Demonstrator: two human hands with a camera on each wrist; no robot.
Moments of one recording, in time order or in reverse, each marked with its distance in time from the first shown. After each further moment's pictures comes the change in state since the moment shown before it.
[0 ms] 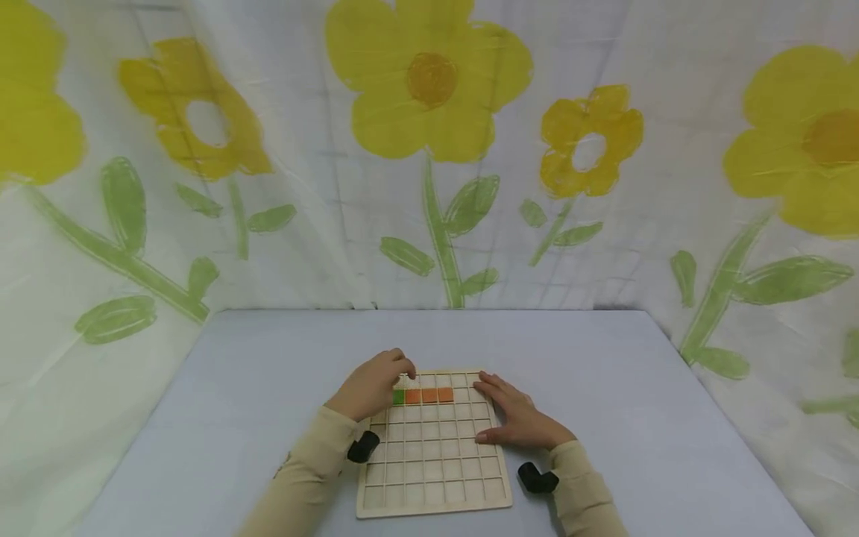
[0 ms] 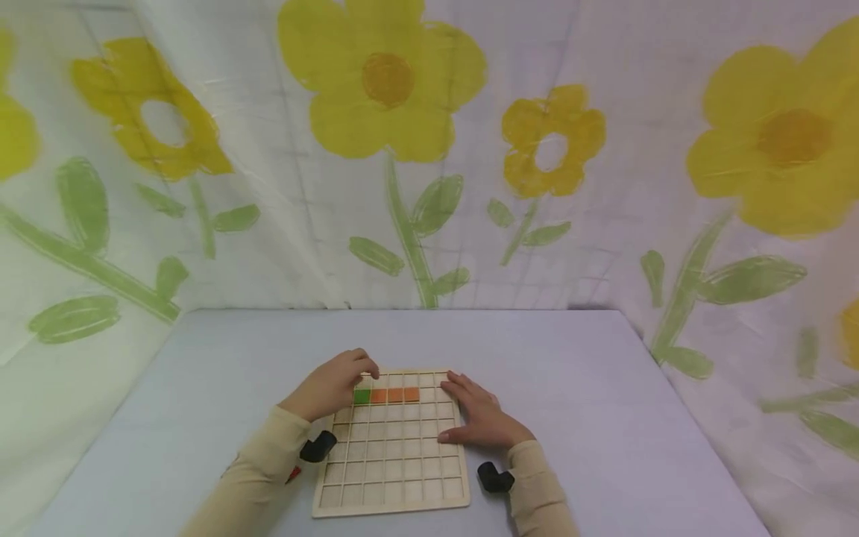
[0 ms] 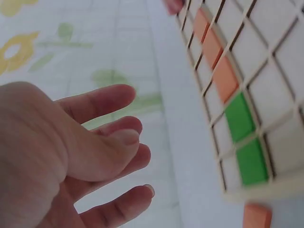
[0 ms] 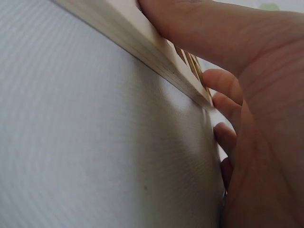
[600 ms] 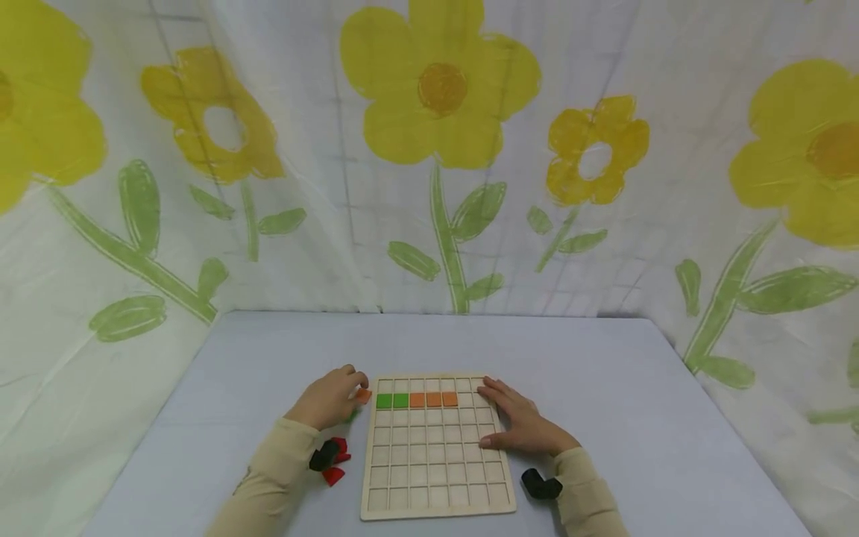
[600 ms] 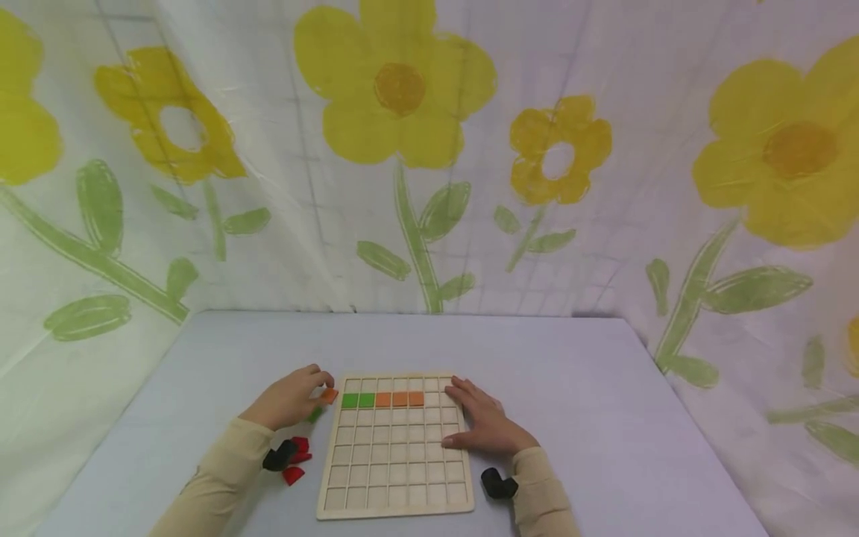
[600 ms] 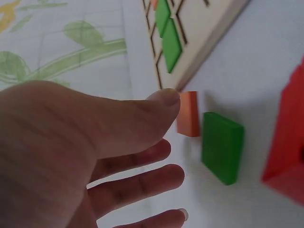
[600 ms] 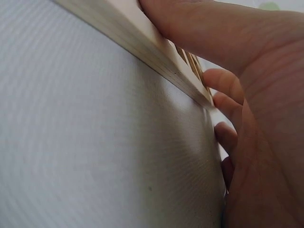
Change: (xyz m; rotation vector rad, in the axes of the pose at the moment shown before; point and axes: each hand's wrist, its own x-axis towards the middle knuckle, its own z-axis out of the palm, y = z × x) left_hand -0.047 -0.045 -0.007 0.088 -0.096 -0.318; right_hand -0.001 -0.003 0.001 0.019 0.011 -0.003
